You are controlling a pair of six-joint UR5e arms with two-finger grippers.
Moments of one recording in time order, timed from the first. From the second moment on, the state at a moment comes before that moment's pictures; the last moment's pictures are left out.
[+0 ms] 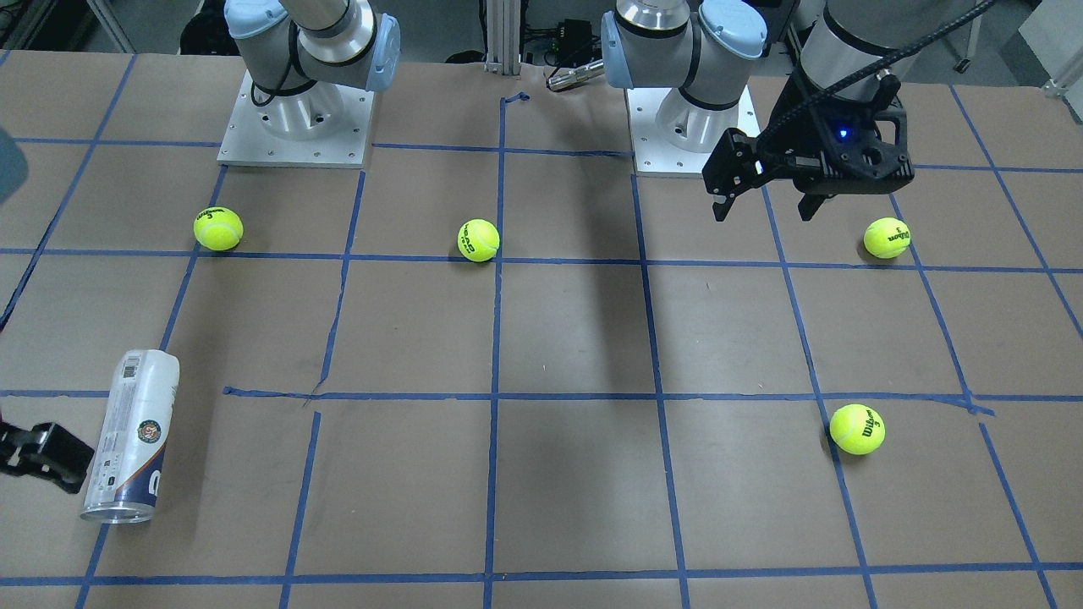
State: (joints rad) left arm -1.50 -1.52 -1.60 -1.57 1.56 0.02; right arm 1.33 -1.05 1.25 -1.94 -1.63 -0.20
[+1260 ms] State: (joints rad) left arm -1.50 -1.52 -1.60 -1.57 1.56 0.02; right arm 1.31 -0.88 1.39 -2.16 -1.64 -0.31
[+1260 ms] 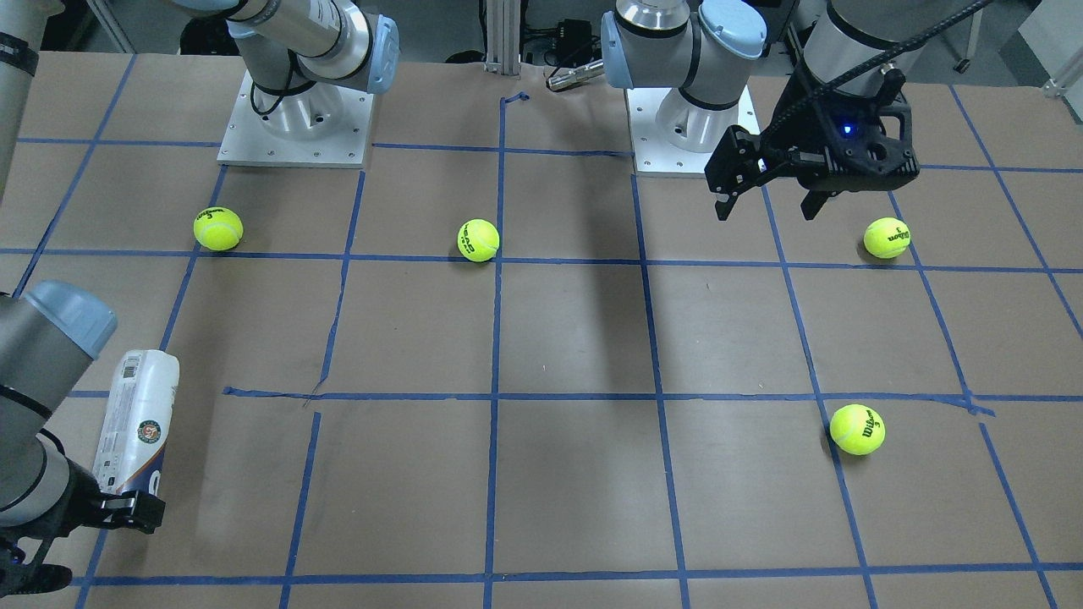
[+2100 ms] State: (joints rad) left arm -1.50 -1.52 -1.60 -1.57 1.56 0.02; right arm 1.30 -0.90 1.43 -2.16 -1.63 -0.35
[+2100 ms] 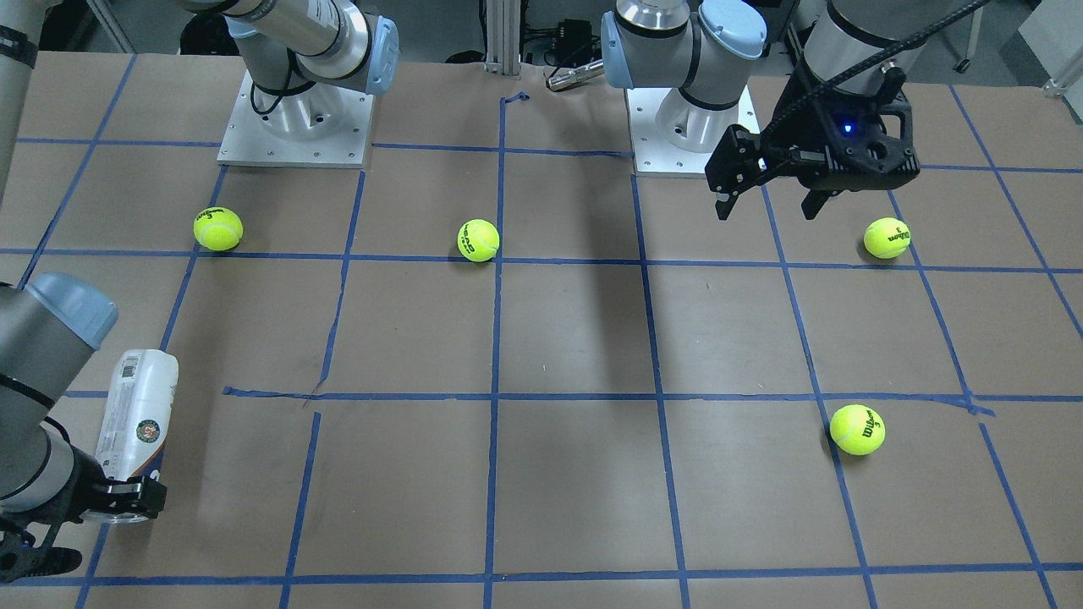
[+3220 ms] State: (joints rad) left arm -1.46 -1.52 -1.58 -1.56 1.56 0.03; right arm 1.63 -1.09 1.42 -2.16 -1.51 -0.50
